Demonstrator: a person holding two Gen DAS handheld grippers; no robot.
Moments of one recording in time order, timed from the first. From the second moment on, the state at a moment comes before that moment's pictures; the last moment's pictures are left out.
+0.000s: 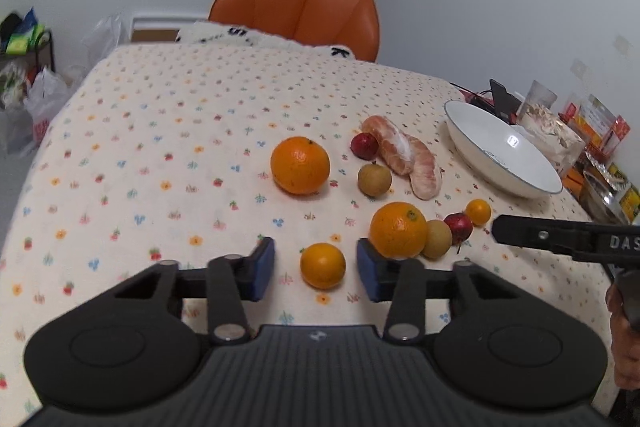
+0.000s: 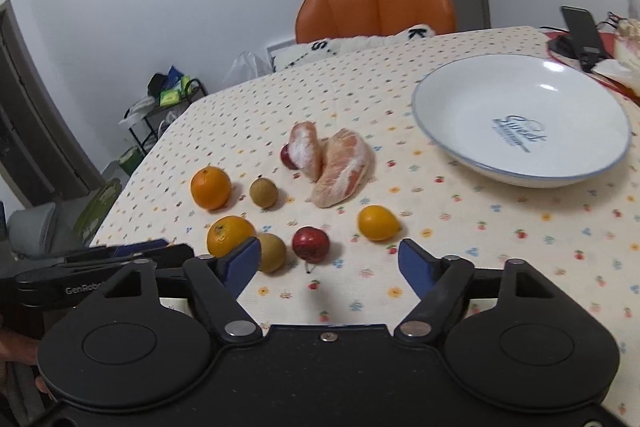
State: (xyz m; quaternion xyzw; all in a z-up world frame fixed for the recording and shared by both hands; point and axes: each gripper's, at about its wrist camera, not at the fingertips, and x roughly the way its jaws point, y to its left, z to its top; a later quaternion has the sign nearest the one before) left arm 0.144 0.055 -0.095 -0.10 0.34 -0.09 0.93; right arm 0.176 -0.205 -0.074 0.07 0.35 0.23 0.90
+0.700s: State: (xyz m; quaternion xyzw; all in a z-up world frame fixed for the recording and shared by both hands) left arm 0.151 0.058 -0.087 -0.11 0.33 -0.10 0.93; right arm 0.185 -0.201 -0.081 0.08 0.36 0.24 0.90
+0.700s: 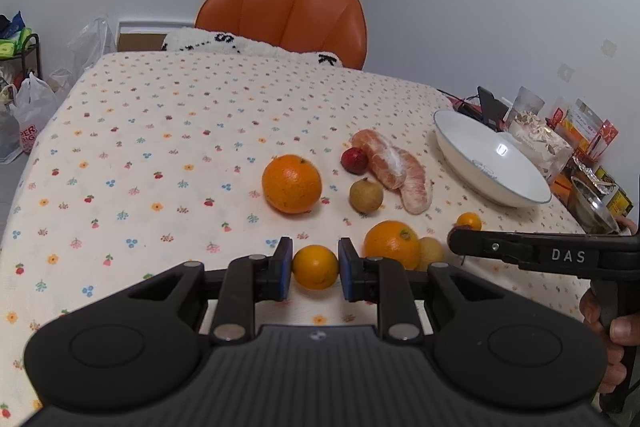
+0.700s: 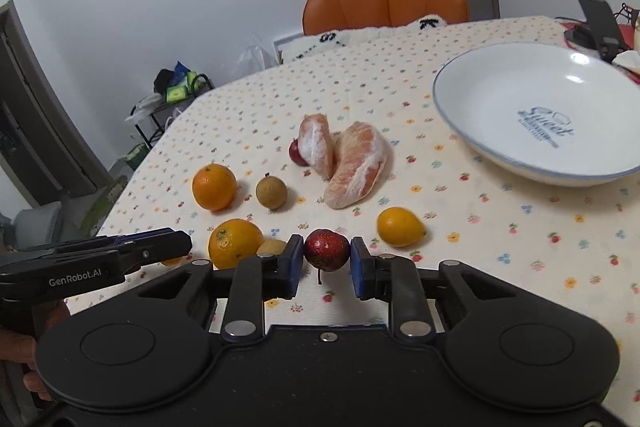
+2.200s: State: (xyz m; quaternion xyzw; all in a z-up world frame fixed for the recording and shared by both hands) left arm 0.165 -0.082 -0.022 -0.08 0.28 -0.07 0.95; right arm 0.183 -0.338 -0.045 0.12 0.29 0.21 0.92
